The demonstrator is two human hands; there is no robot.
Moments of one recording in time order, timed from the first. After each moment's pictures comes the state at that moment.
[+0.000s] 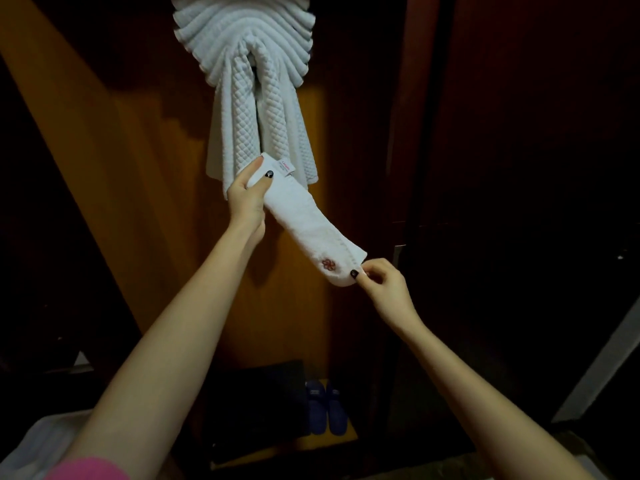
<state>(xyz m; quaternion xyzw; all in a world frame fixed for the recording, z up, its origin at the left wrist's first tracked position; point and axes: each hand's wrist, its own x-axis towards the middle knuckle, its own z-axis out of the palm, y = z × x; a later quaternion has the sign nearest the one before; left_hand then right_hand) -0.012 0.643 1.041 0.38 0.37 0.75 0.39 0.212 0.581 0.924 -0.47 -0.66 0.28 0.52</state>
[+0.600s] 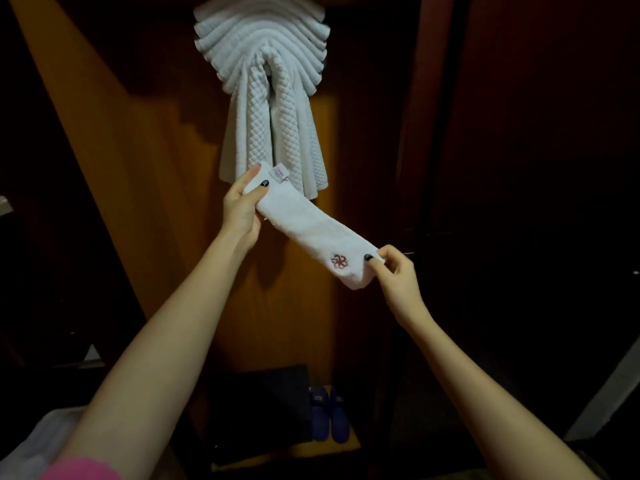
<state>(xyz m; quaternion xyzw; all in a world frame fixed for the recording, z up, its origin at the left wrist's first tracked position) -0.040 0.640 1.036 0.37 0.32 0.76 0.43 0.208 0.580 0.951 -0.39 -0.63 0.33 0.59</state>
